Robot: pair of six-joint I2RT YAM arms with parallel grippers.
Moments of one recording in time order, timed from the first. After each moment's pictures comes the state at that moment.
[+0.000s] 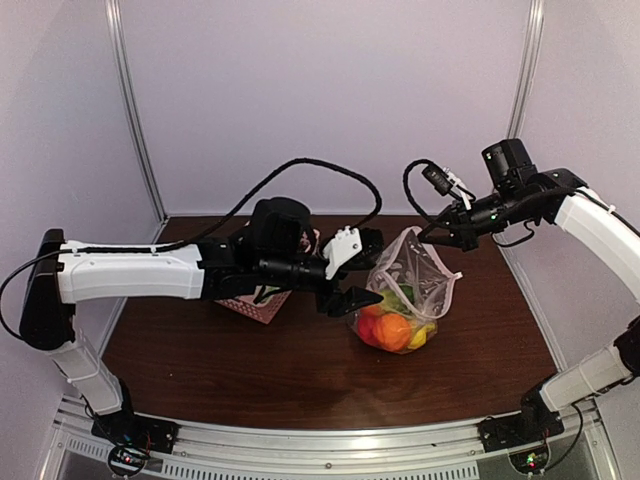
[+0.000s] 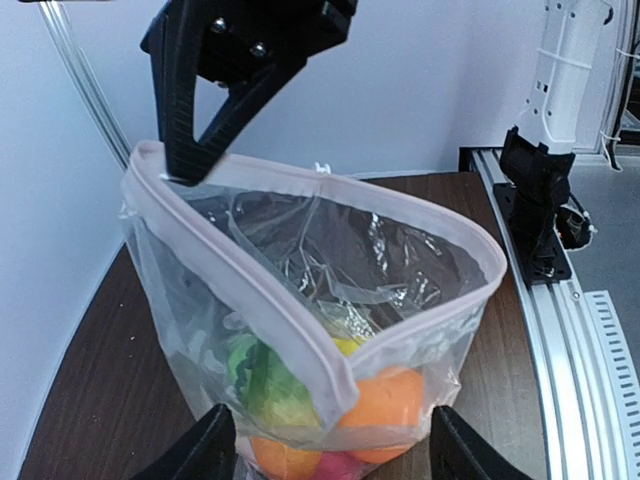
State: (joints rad) left arm -1.07 1.66 1.27 -0.01 0.32 0.33; right arm 0.39 1.34 1.41 -0.89 -0.72 -0.29
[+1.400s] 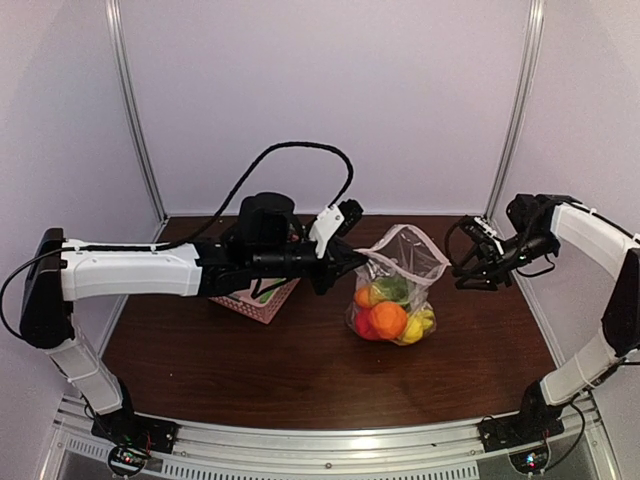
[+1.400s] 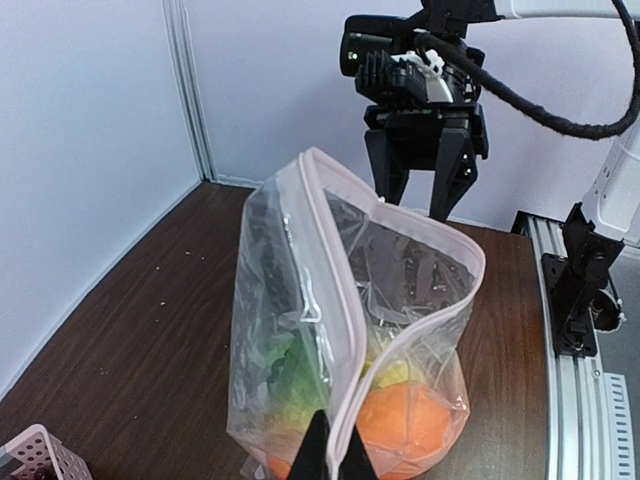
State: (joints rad) left arm -1.01 1.65 1.23 0.15 0.23 0.09; right arm 0.02 1.45 1.21 -1.22 -0.97 -1.19
